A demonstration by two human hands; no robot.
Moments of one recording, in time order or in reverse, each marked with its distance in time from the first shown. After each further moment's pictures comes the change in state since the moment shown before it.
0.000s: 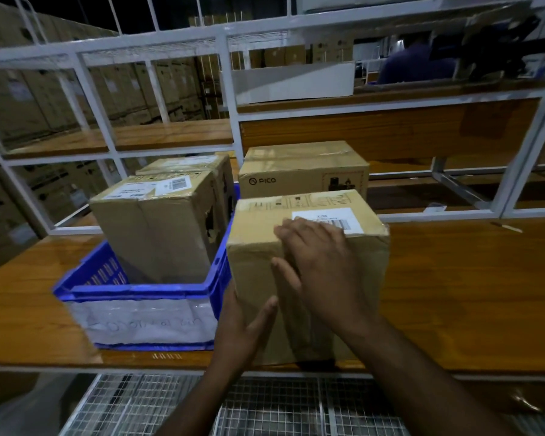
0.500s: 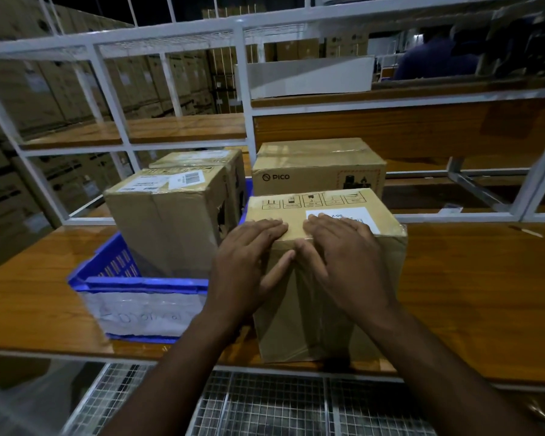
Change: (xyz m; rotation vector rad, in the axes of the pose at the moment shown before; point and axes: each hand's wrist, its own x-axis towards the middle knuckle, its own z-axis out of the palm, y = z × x) left_hand 0.060 0.066 -0.031 0.666 0.053 0.606; right_hand 0.008 0.010 -0.005 0.057 0.033 0.054
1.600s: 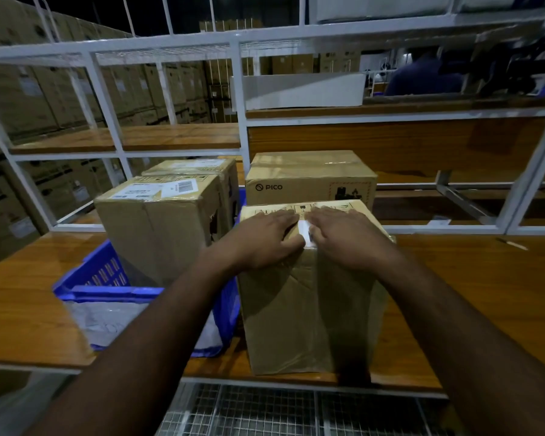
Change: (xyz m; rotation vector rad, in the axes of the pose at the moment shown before) left_hand 0.091 0.022 -0.015 0.112 -0.686 -0.058; right_hand 0.064 0.032 -0.021 -0.203 -0.462 0.030
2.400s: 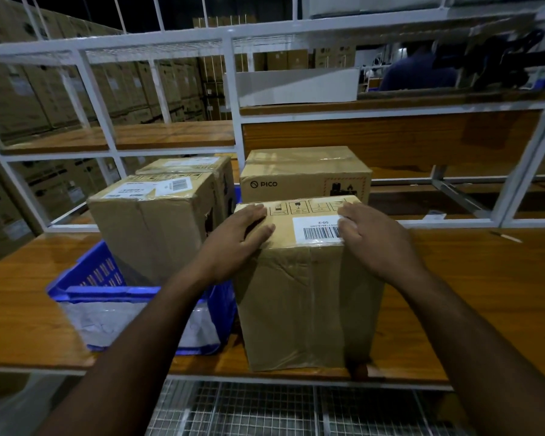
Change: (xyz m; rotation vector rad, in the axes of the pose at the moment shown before) left_hand -0.023 -0.038 0.025 -0.482 0.219 -0.086; right_hand -0.026 0.038 0.020 0.269 0.337 0.122
